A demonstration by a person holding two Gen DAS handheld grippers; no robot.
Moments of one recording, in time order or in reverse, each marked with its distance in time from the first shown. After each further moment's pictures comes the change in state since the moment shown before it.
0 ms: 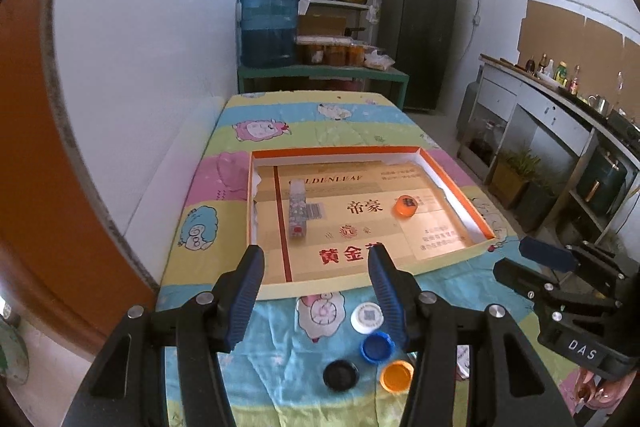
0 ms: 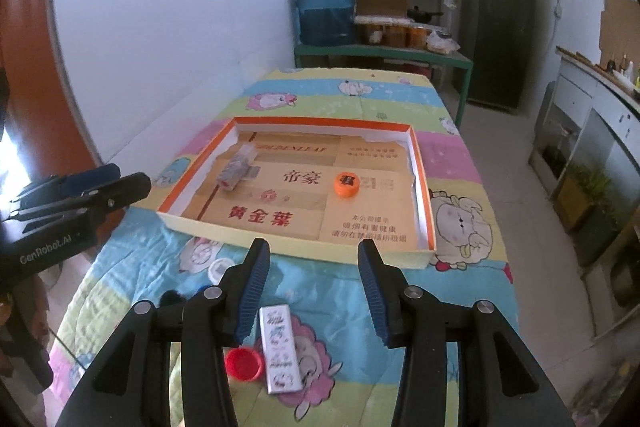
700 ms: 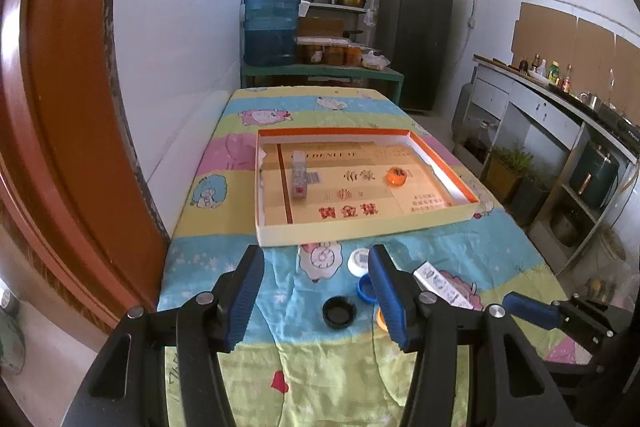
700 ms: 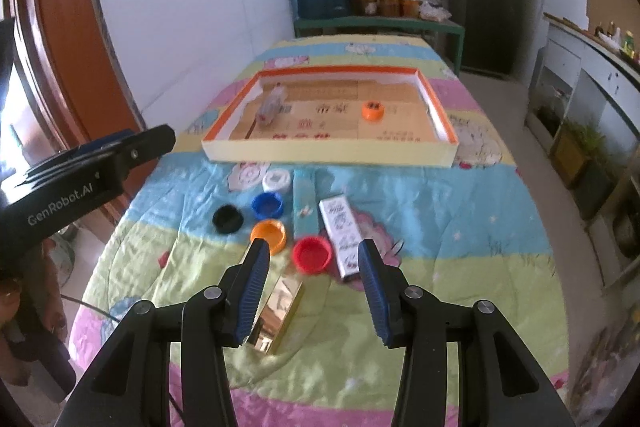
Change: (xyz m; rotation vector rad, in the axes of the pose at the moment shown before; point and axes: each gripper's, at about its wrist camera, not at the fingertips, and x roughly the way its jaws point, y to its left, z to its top) left arm -0.033 0.002 -0.052 0.000 -0.008 -0.013; right arm -0.027 0.055 -0.077 0.069 0.091 -0.009
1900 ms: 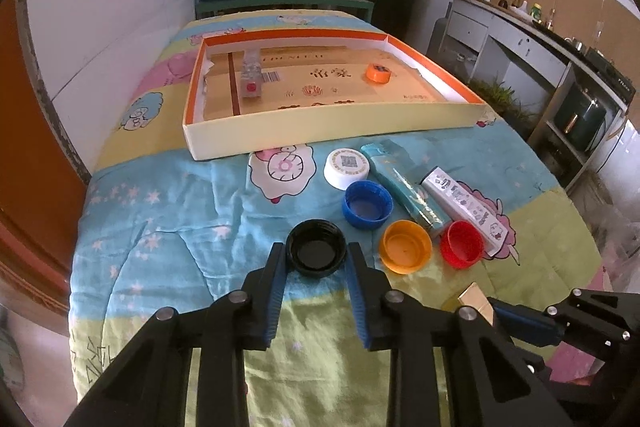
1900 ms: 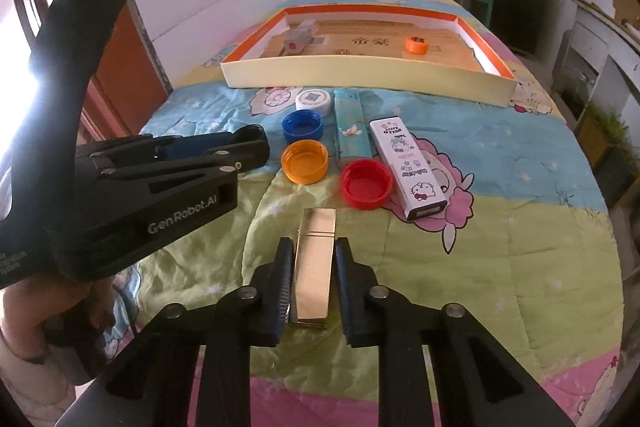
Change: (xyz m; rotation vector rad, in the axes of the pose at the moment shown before) left arm 0.081 -0.009 -0.048 0.072 0.221 -0.108; right arm 0.046 0.018 -0.033 -0.025 0.116 0.071
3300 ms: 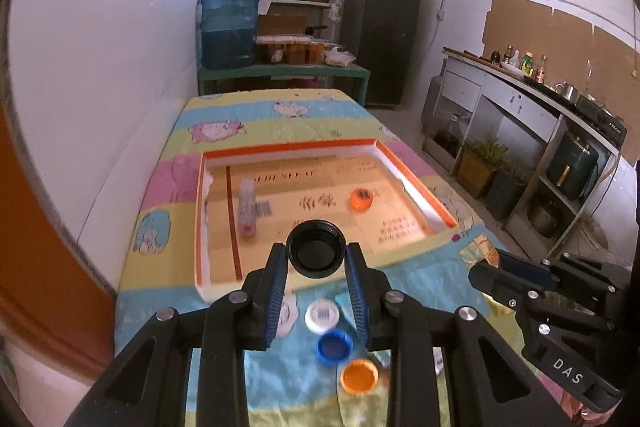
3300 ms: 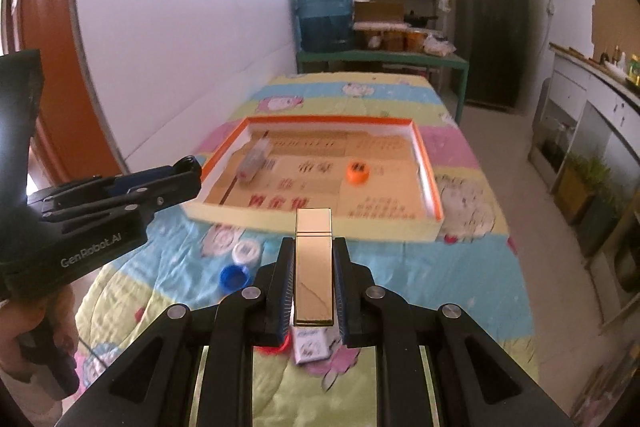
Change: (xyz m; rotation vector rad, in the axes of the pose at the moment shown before) left arm -0.053 -0.017 0.087 -0.007 -0.211 0.000; right arm -0.056 -0.059 0.091 -0.022 -0.245 -0.065
